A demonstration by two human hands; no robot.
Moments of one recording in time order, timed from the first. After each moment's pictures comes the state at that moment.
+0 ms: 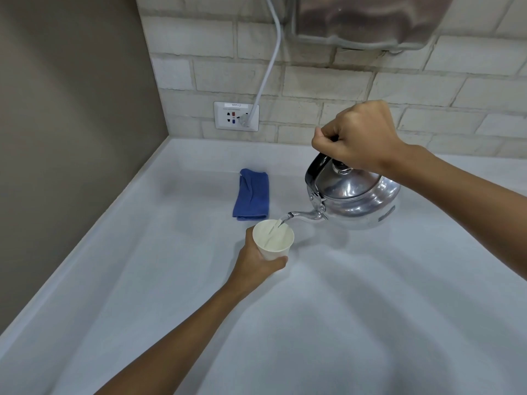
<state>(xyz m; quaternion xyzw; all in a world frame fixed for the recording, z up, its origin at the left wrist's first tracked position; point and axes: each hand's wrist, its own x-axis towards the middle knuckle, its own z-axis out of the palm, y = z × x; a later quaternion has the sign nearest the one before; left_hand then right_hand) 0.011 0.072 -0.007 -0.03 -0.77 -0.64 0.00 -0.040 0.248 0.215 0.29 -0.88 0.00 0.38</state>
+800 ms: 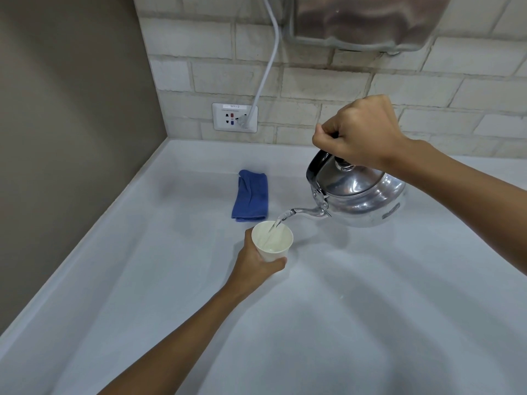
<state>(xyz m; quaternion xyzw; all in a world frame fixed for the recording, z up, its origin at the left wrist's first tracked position) 0.010 0.071 -0.009 -0.03 -0.77 -0.64 0.00 -0.038 0.249 0.224 0.28 -0.89 -0.03 0.36</state>
